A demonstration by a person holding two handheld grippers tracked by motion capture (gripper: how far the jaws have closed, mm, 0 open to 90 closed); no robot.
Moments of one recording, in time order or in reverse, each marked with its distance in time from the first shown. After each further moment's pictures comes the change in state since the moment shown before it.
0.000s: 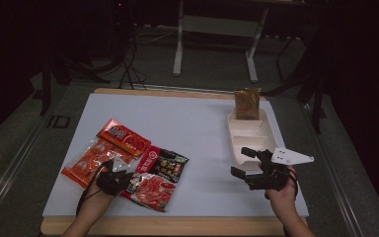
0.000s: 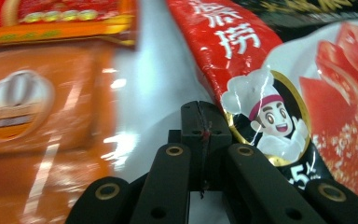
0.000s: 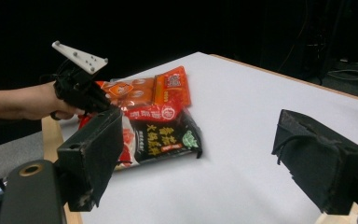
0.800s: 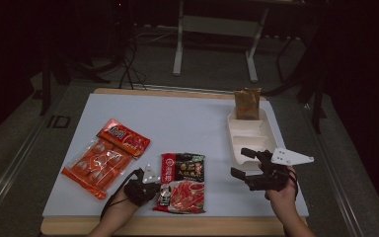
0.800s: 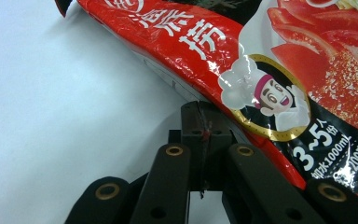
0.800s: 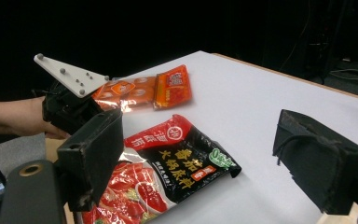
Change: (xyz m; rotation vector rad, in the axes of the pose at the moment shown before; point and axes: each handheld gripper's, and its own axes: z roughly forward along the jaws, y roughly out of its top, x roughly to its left) left arm -0.062 0.024 0.017 0.012 -0.132 0.121; right arm 0.001 0.000 -0.001 0.004 0.005 -0.006
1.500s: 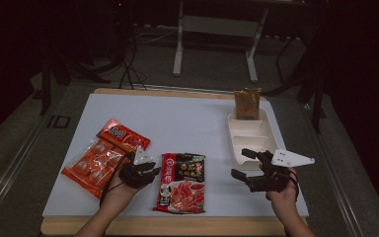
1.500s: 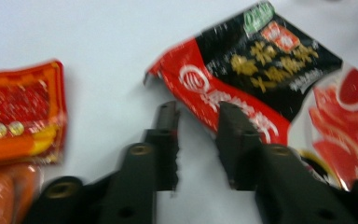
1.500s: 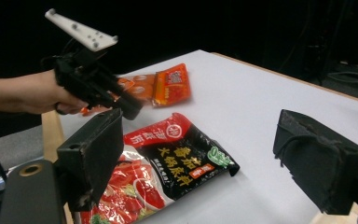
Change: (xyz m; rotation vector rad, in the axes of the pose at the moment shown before) left arm 0.033 0.032 -0.020 -0.141 0.061 -0.114; right arm 0.001 -0.002 -0.002 0.000 -0.001 -0.029
